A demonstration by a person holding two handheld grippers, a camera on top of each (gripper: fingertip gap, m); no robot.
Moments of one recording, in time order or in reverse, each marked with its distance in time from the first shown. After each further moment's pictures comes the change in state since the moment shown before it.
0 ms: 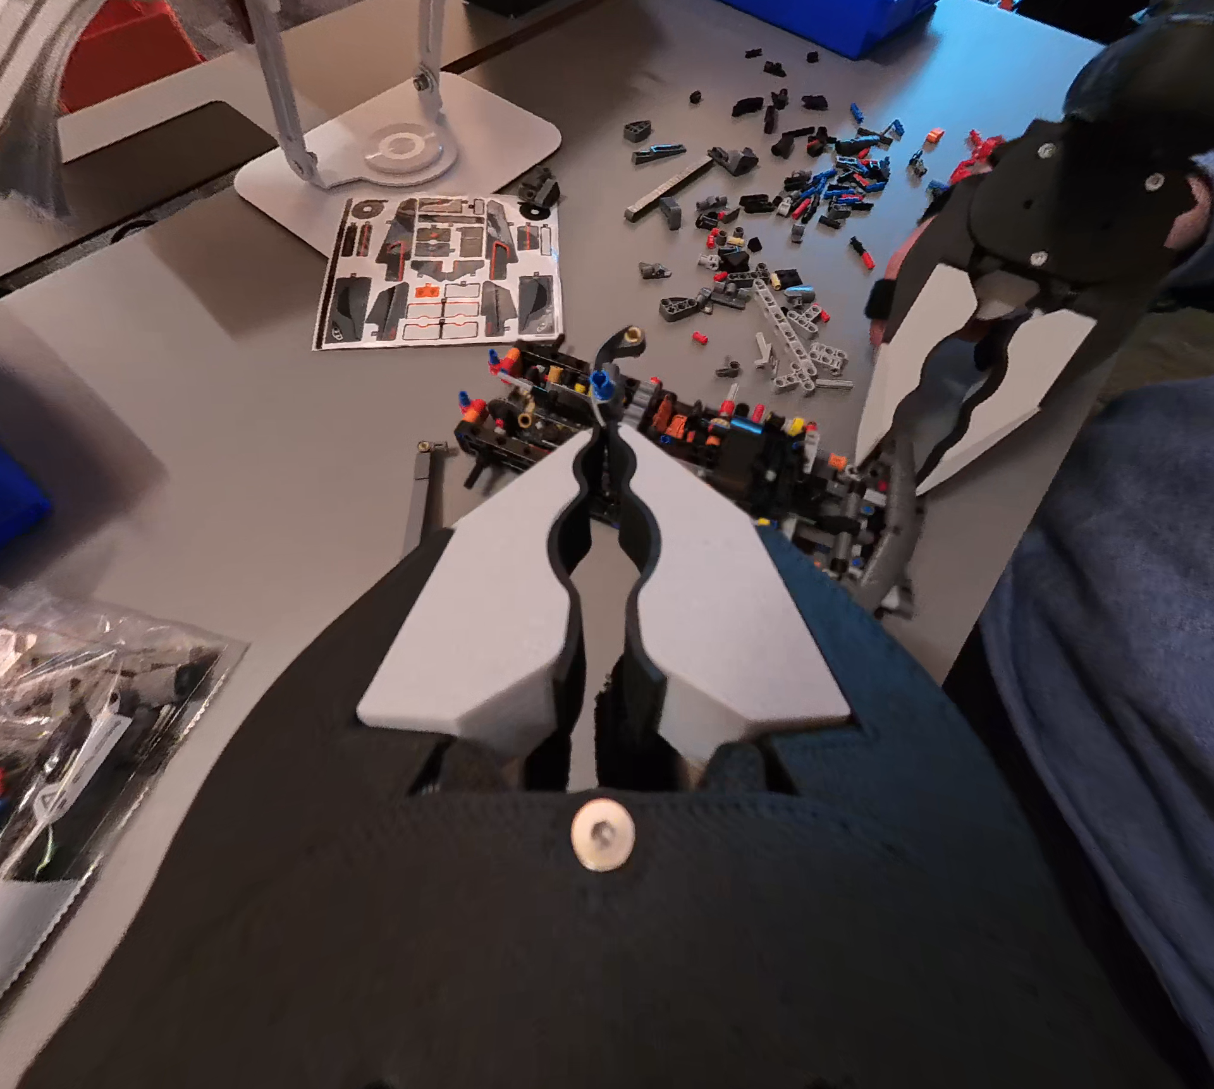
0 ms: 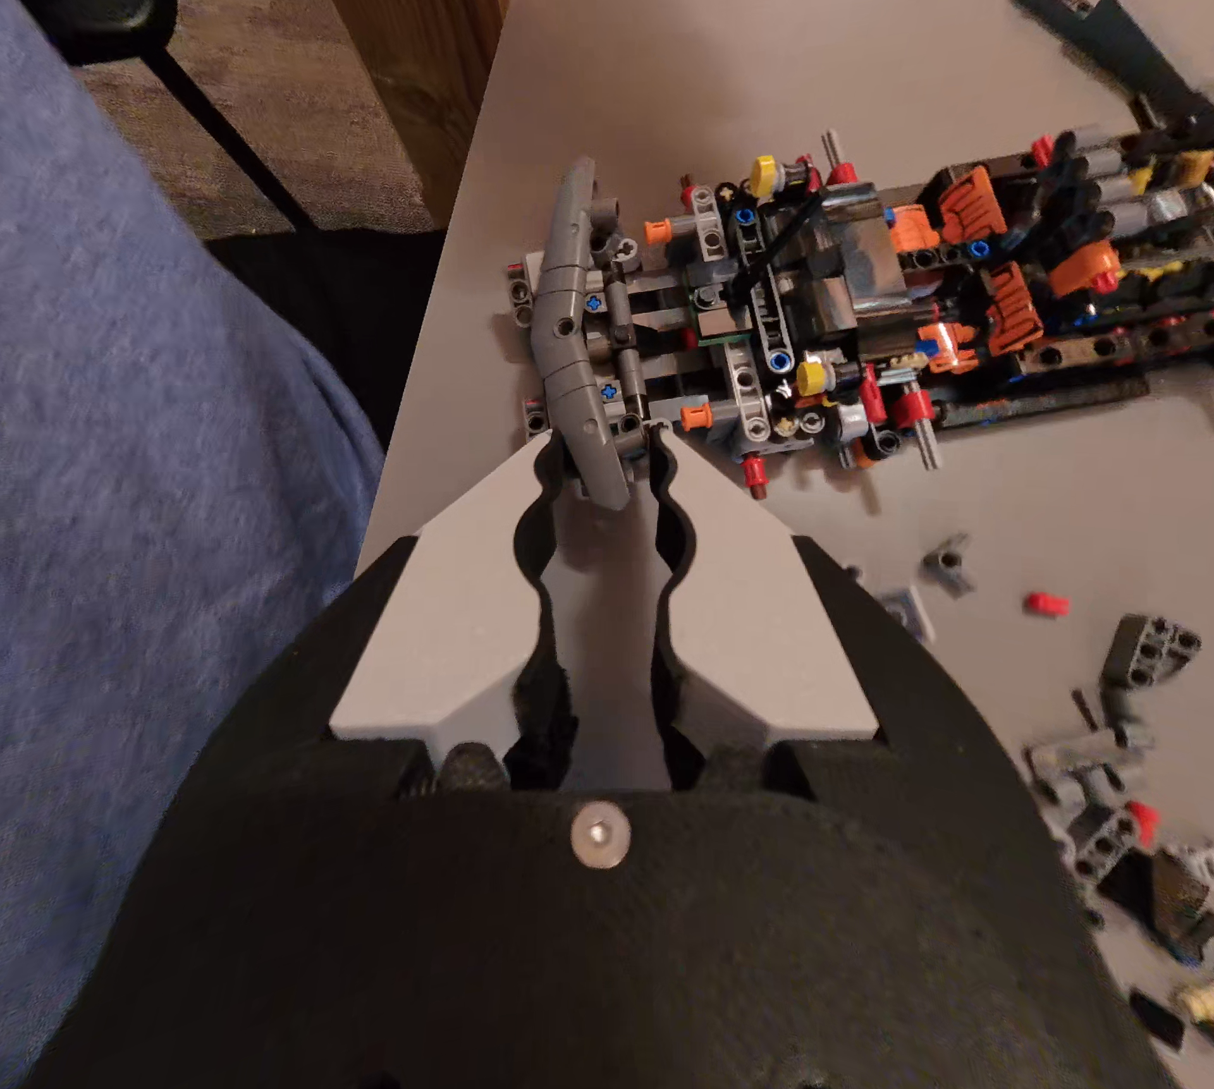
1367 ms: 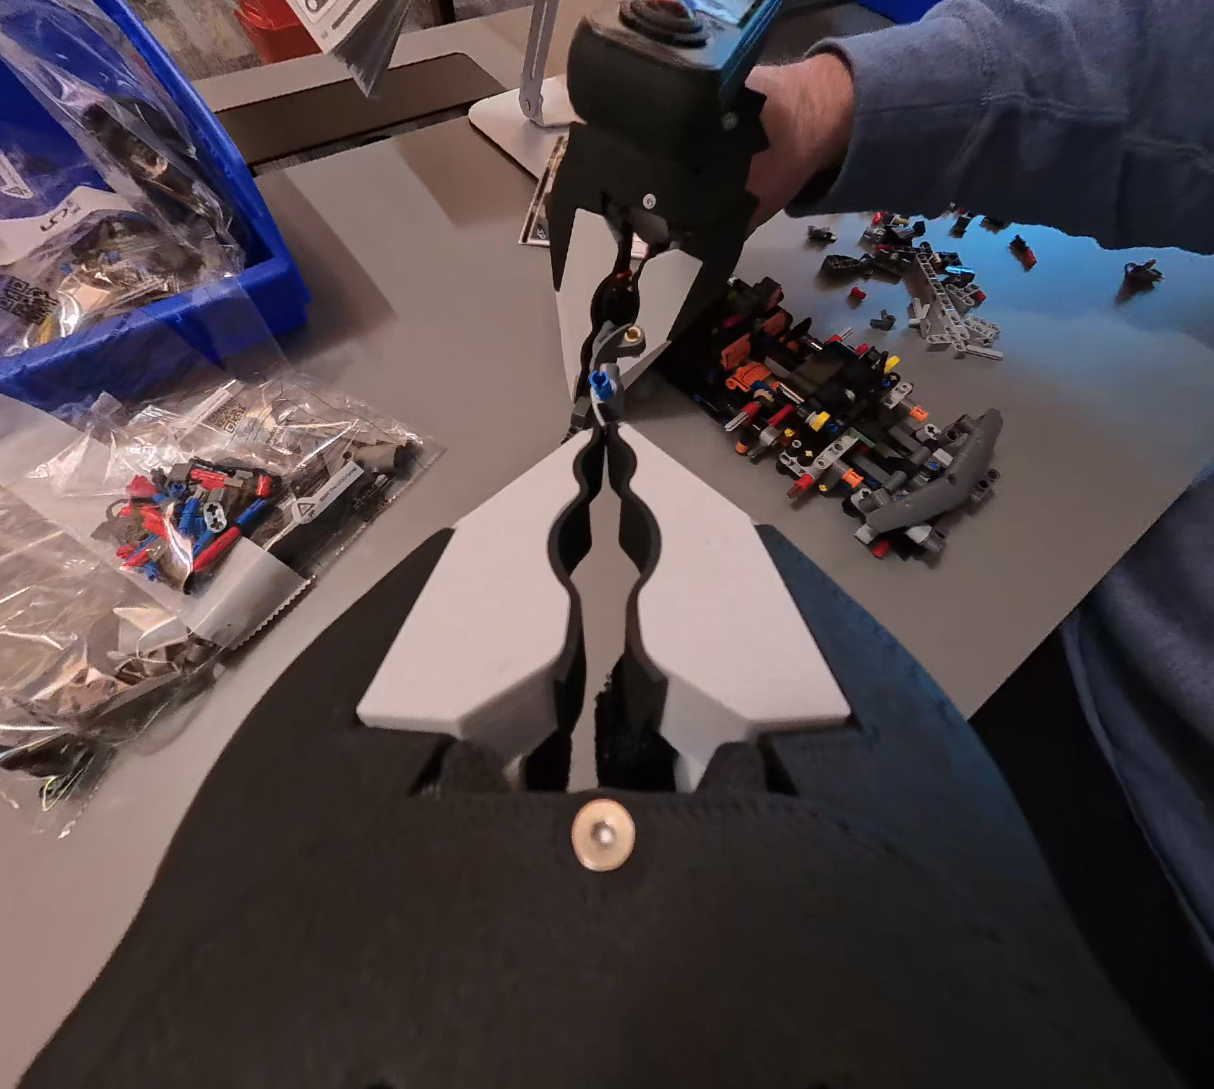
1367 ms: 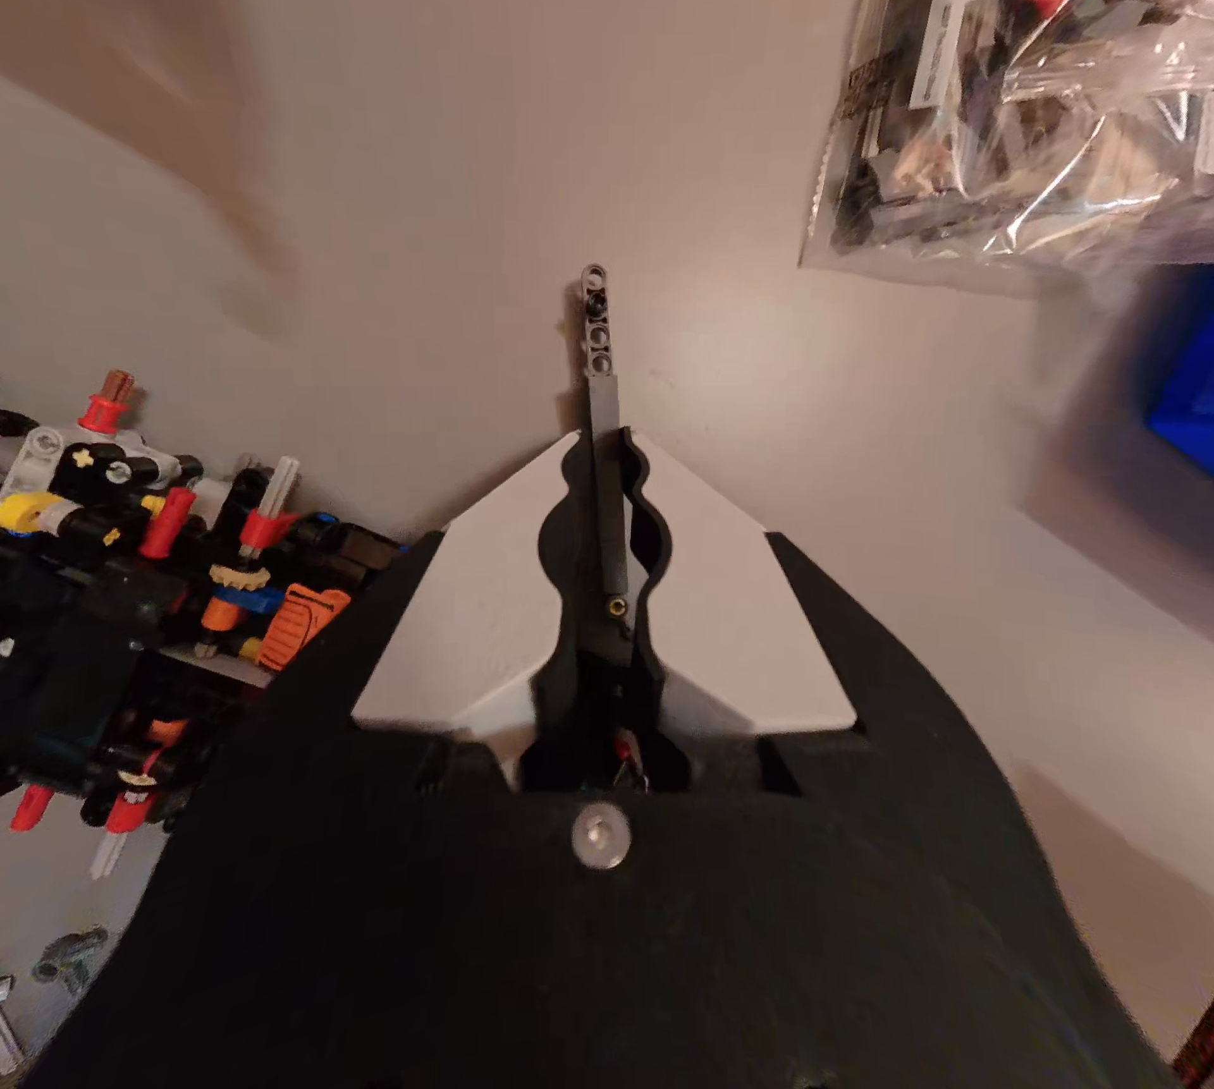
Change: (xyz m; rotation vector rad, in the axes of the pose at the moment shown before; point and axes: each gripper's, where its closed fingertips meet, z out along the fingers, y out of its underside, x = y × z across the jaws) left arm -0.069 0.050 -0.077 0.052 -0.198 -0.116; right arm 0.190 -0.109 0.123 -0.289 -0.115 -0.423
